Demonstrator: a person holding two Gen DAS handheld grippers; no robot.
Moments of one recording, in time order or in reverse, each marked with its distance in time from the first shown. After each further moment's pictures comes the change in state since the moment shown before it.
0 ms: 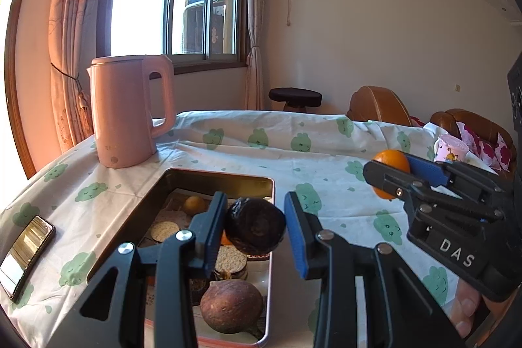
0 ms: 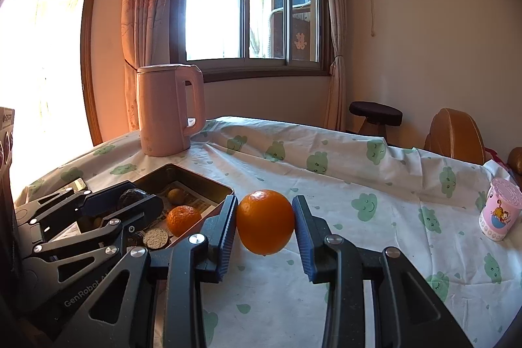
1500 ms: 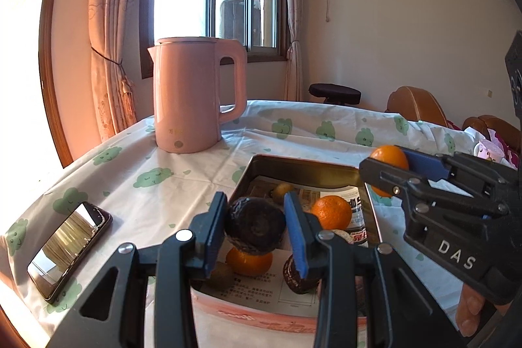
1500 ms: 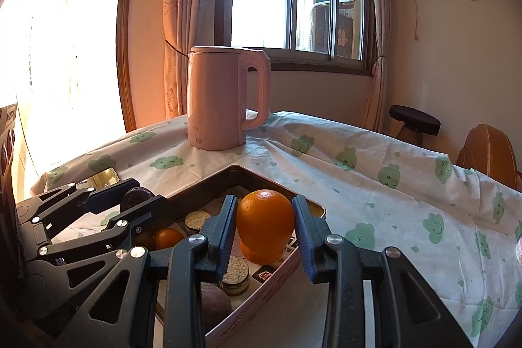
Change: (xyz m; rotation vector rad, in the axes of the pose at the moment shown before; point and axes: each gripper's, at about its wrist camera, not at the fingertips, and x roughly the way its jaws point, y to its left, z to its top) left arm -0.007 0.080 -0.011 -0.050 0.026 0.148; right arm 0.047 0.081 0.014 -0.095 0.046 0.143
